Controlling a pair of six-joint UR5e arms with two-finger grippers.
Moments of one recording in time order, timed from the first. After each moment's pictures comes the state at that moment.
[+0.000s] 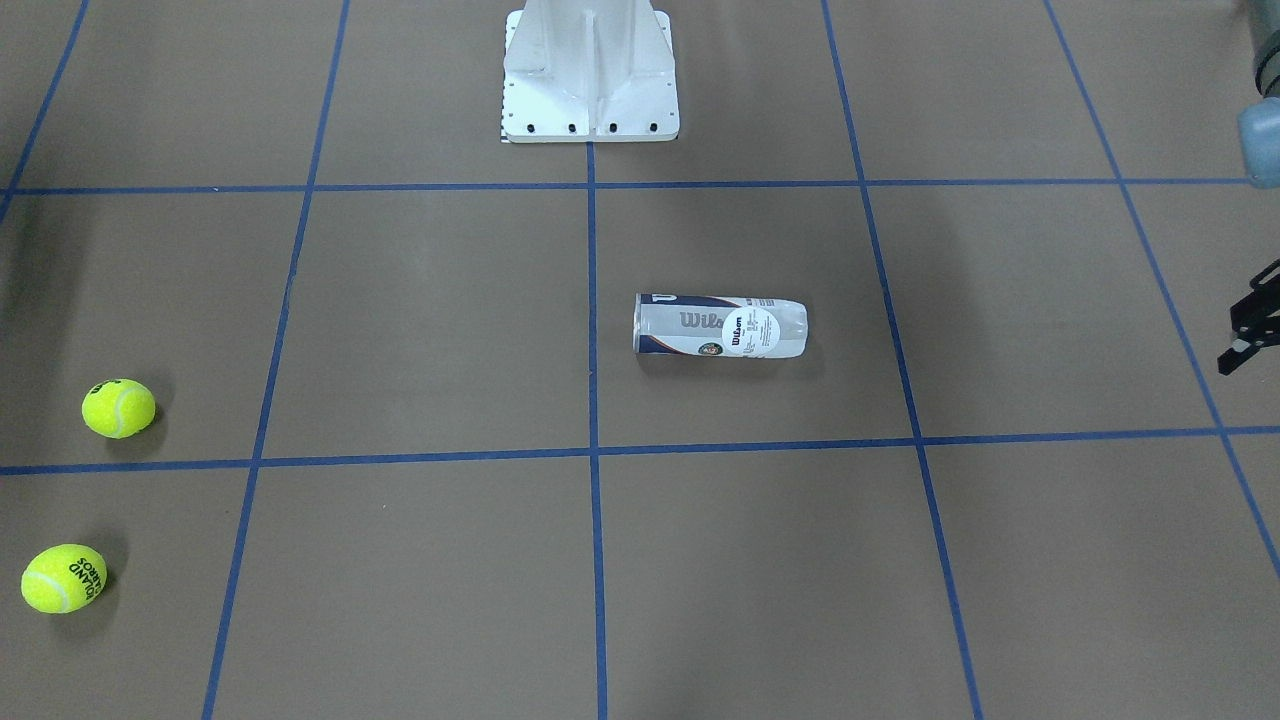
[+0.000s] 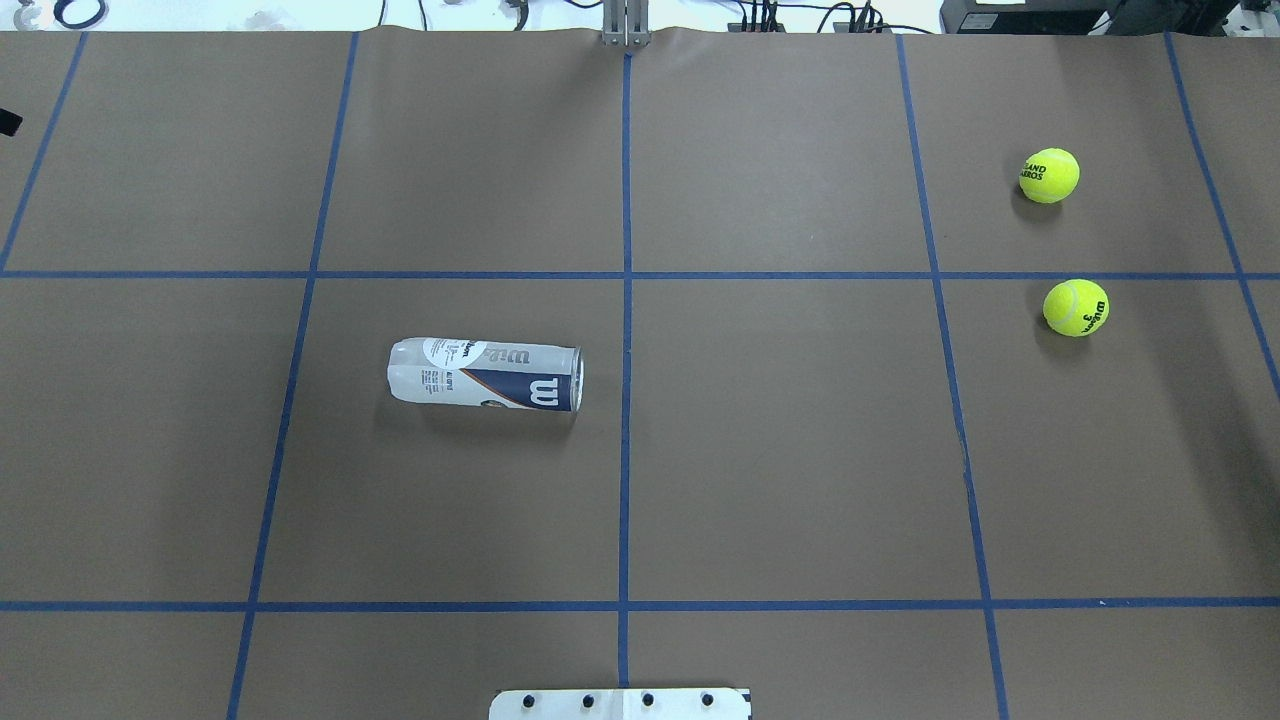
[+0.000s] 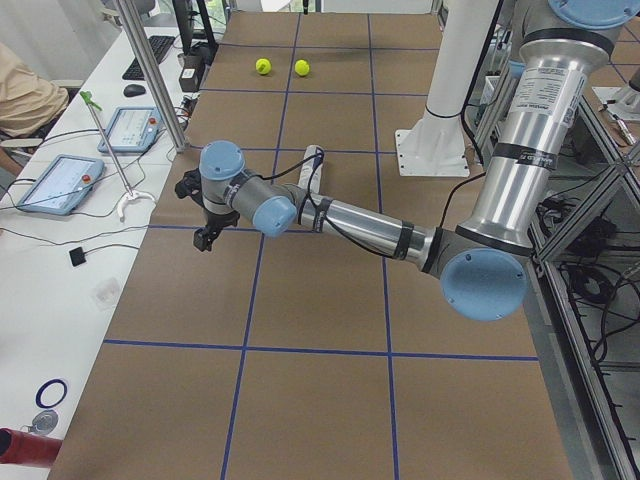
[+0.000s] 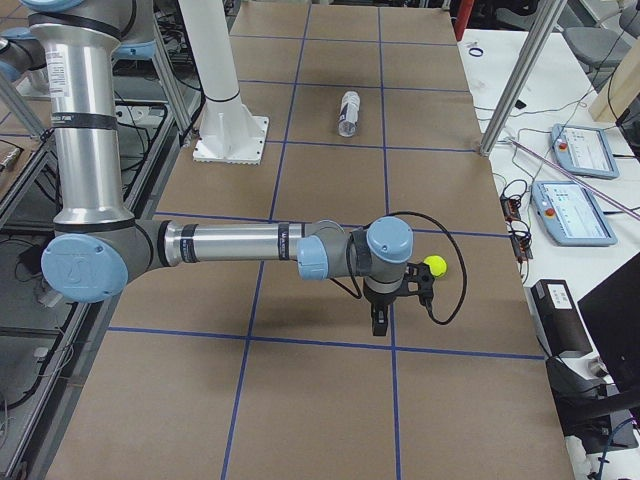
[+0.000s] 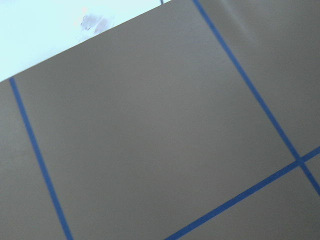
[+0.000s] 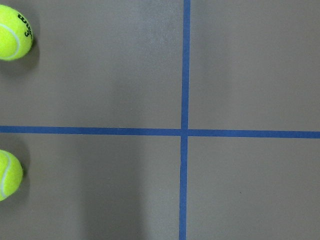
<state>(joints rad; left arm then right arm) -1.35 -1.84 -1.58 -1.98 -2.35 -0.01 1.51 -1.54 1.59 -1.48 2.34 0.13</state>
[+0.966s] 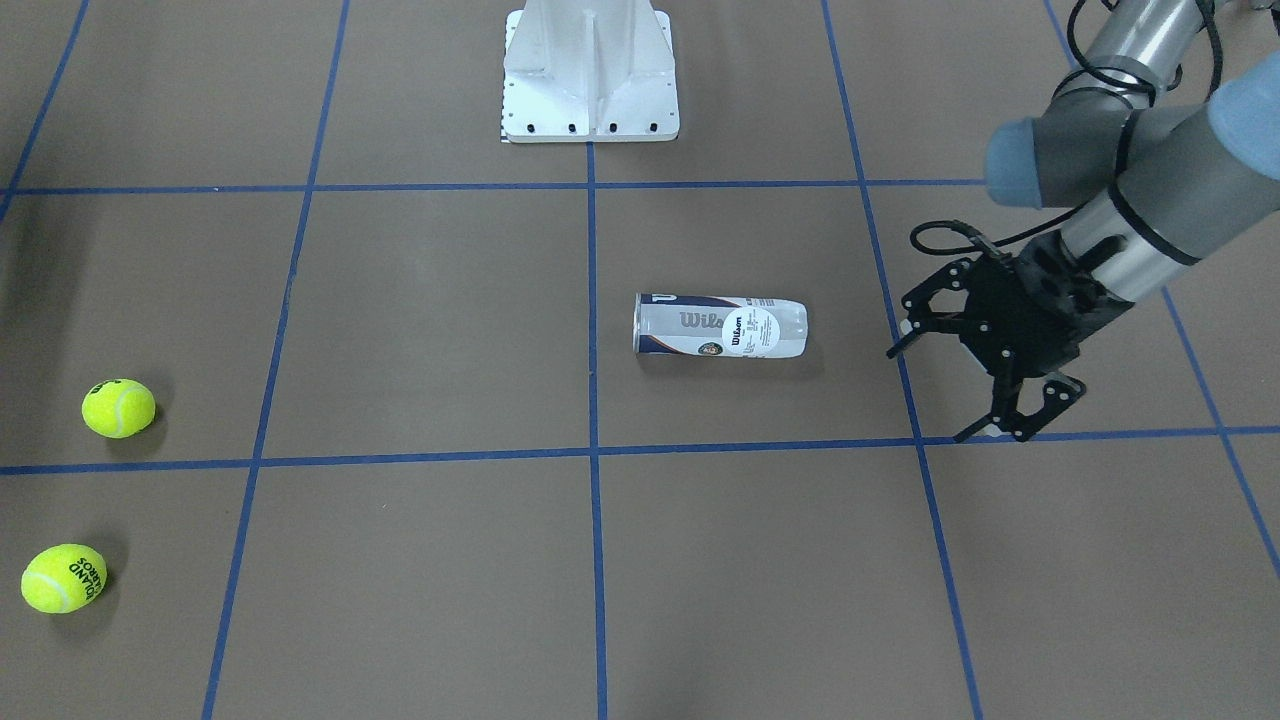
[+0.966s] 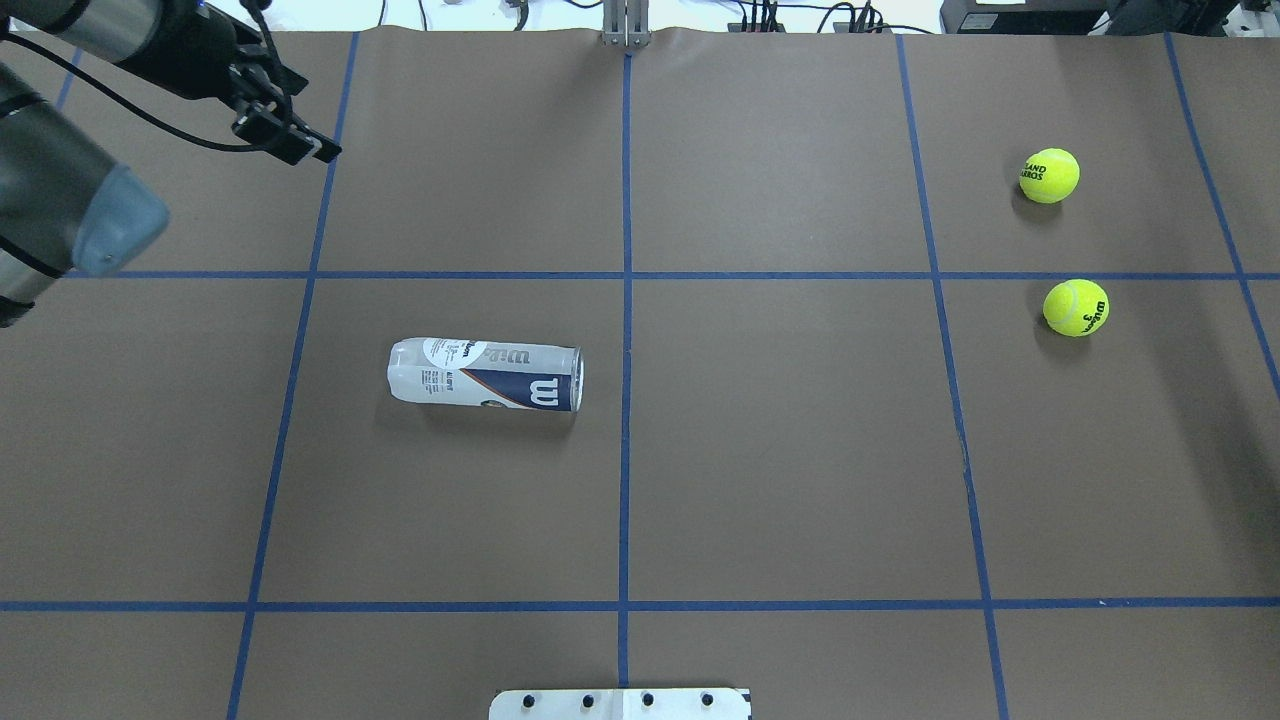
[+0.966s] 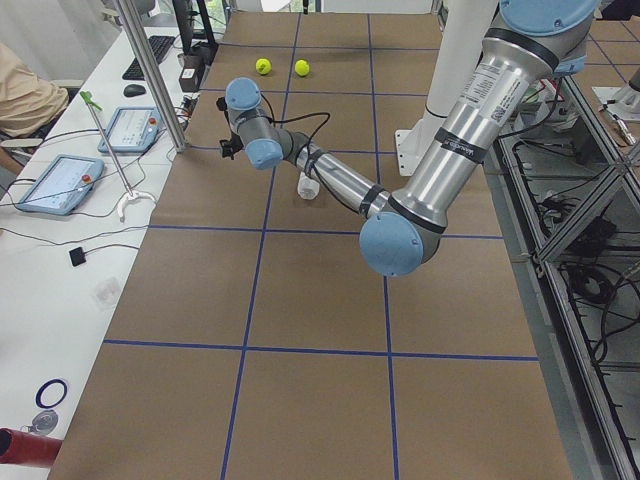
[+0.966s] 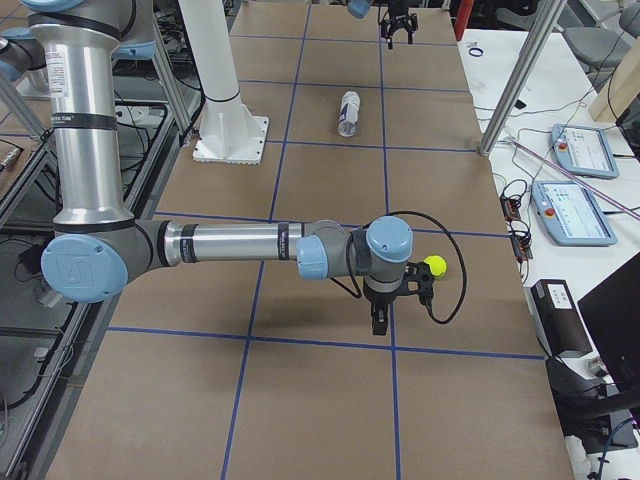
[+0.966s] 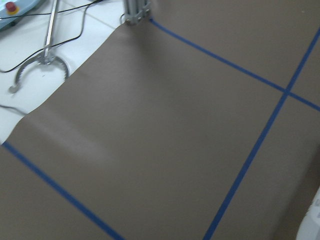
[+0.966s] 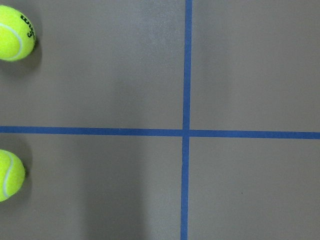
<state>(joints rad) -1.06 -2.11 -1.58 -2.11 -2.35 0.00 1.51 -1.54 1.60 -1.48 2.34 0.13</state>
